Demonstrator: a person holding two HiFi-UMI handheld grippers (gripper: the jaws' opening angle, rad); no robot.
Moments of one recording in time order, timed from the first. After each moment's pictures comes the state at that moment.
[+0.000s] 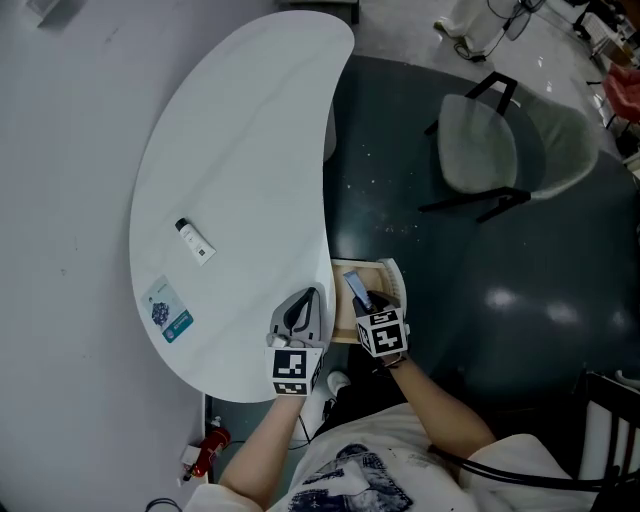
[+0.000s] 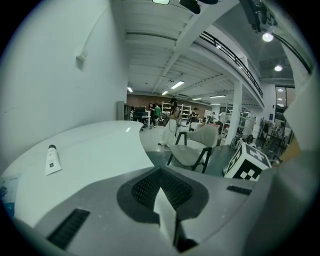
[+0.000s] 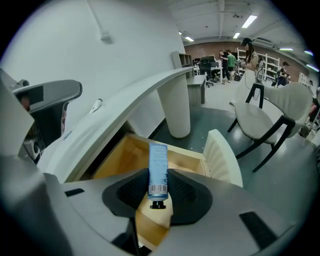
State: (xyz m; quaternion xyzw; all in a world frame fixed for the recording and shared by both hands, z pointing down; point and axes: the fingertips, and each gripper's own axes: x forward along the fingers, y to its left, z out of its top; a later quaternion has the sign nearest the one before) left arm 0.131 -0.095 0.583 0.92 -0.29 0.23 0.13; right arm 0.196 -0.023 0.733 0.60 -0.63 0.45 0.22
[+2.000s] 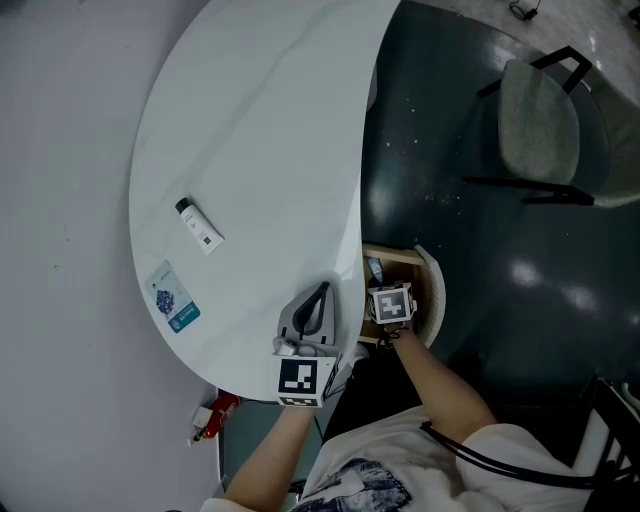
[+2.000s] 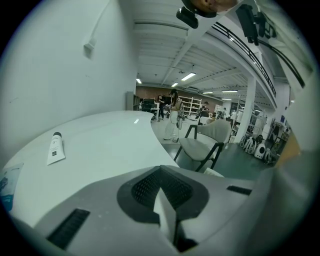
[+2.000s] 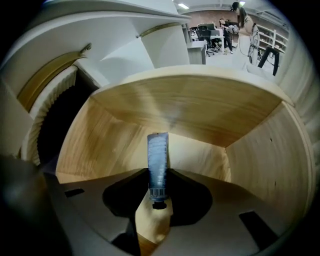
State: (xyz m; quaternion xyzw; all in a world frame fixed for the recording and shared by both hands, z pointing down) left arm 0.122 -0.135 0.620 0.89 -0.34 0.27 0.16; right arm 0.170 -0.054 0.884 0.53 -0.58 0.55 0.28
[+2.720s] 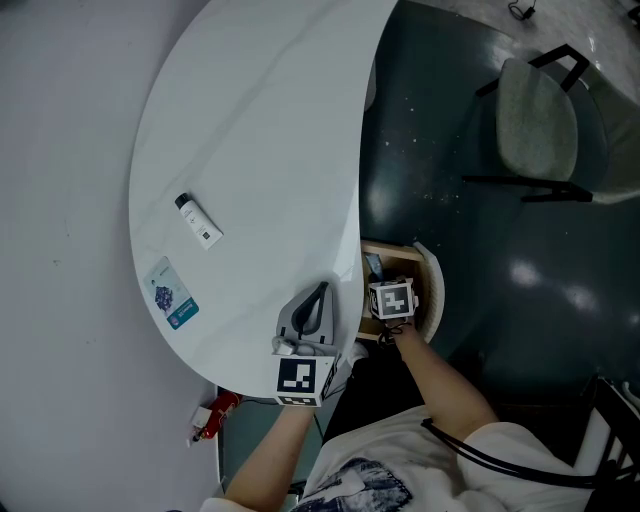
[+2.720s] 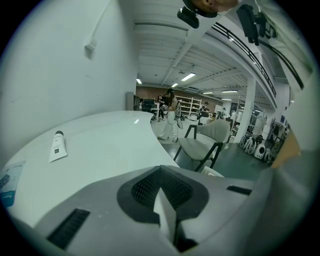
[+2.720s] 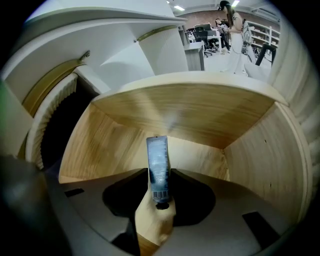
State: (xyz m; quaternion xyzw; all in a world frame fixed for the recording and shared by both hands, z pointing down) left arm 0.117 -0.126 0.620 0.89 -0.34 0.27 0.16; right arm 0.173 -0.053 0.880 0.53 -0.58 0.56 0.26
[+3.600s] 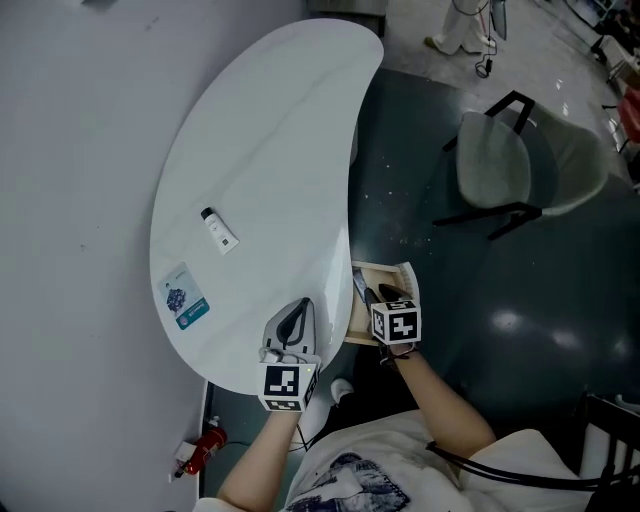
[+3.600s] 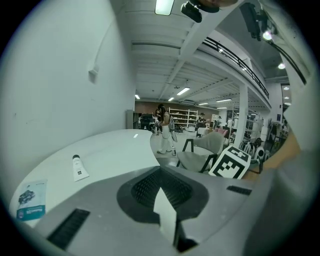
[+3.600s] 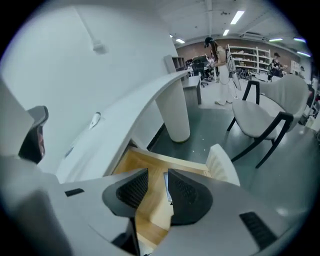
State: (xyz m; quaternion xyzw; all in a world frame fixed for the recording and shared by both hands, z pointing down) left arm 0.077 -0.090 0.533 0.91 -0.34 0.20 0.11; right arm 0.199 -0.047 0.709 0.61 -0.61 0.47 0.18
